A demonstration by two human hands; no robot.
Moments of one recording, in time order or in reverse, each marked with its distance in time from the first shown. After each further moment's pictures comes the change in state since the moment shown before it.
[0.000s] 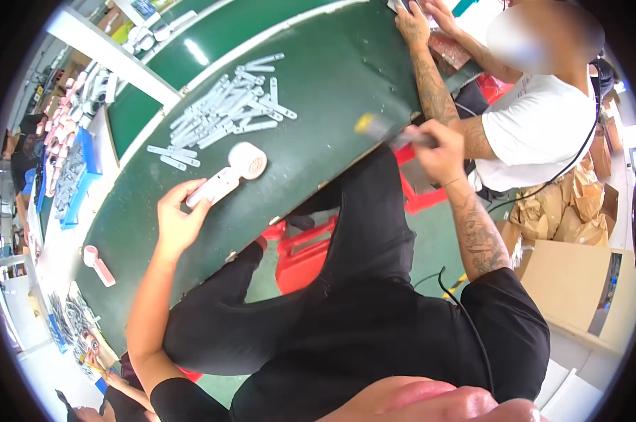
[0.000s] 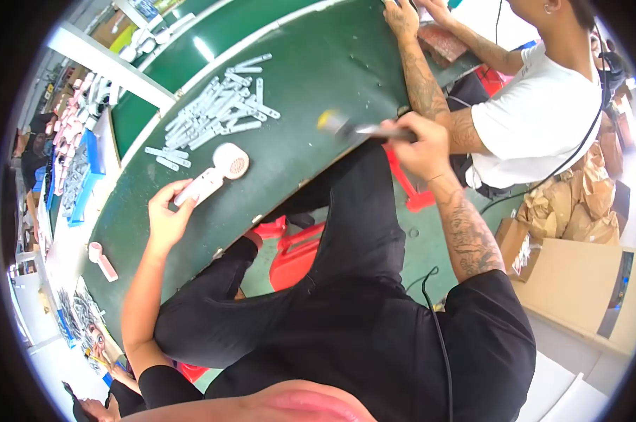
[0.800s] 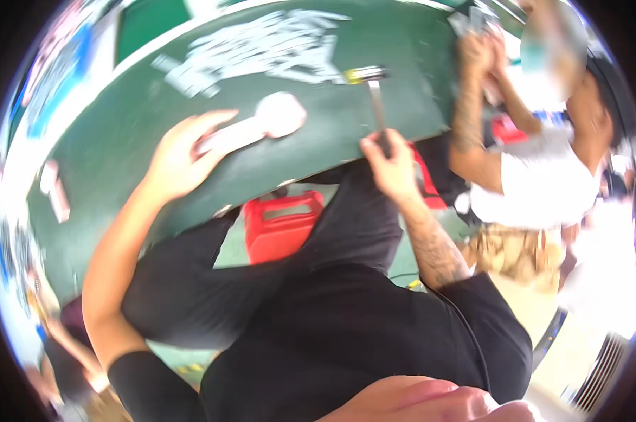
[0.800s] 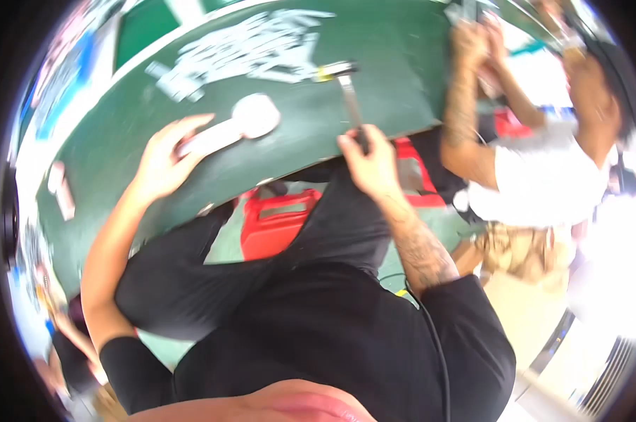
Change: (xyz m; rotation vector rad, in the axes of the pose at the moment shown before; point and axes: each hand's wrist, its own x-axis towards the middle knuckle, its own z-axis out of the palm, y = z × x) left_hand -0.010 -0.002 0.000 0.034 -0.113 0.076; right_hand -0.028 -0.076 0.103 0.093 -0.369 0.460
